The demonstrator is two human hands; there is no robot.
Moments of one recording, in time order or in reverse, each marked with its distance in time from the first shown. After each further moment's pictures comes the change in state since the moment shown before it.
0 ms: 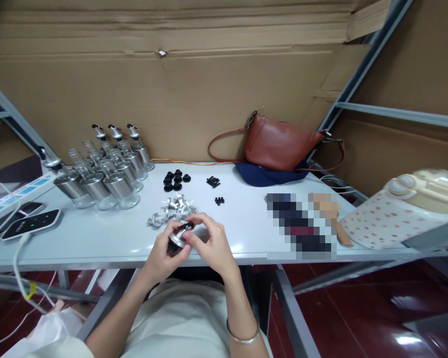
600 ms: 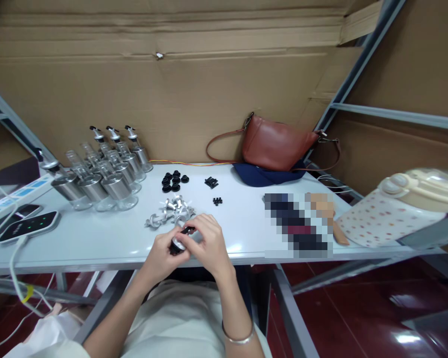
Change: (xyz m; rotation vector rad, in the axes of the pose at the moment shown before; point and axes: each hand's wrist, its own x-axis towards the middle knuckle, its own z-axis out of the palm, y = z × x) left_hand 0.002 -0.002 0.004 0.149 -0.022 -0.034; right_hand 0.002 -0.001 0.005 -0.237 0.077 -0.276
